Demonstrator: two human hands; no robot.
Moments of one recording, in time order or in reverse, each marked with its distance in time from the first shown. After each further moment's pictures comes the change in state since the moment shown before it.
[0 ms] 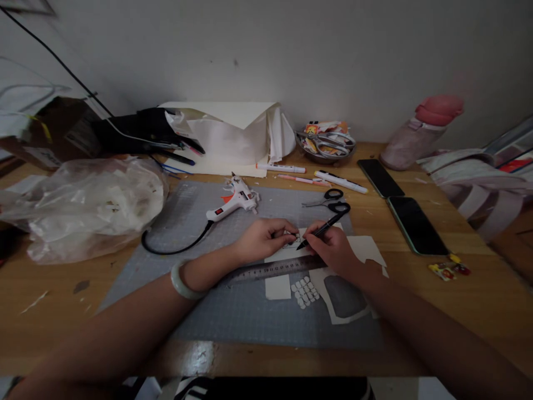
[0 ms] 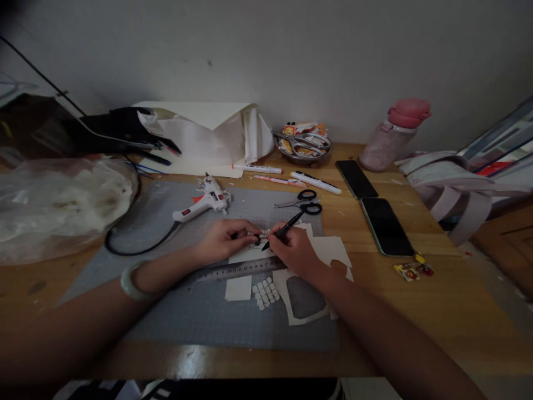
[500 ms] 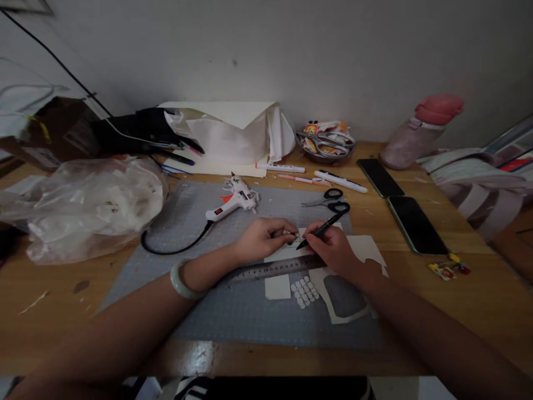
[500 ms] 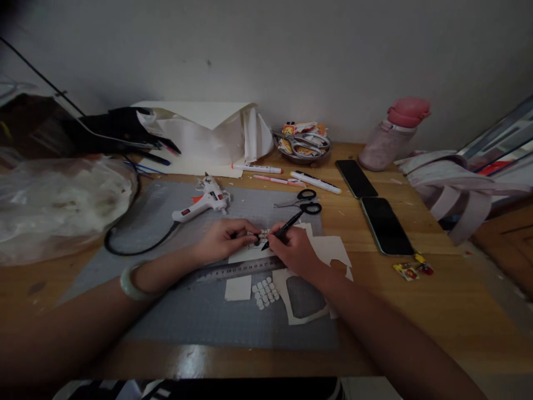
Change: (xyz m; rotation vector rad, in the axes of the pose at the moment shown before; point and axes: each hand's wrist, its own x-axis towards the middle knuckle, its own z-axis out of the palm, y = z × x) left_hand 0.000 0.001 -0.001 -0.045 0.007 -0.010; right_hand 0.000 0.000 0.000 0.000 0.002 0.027
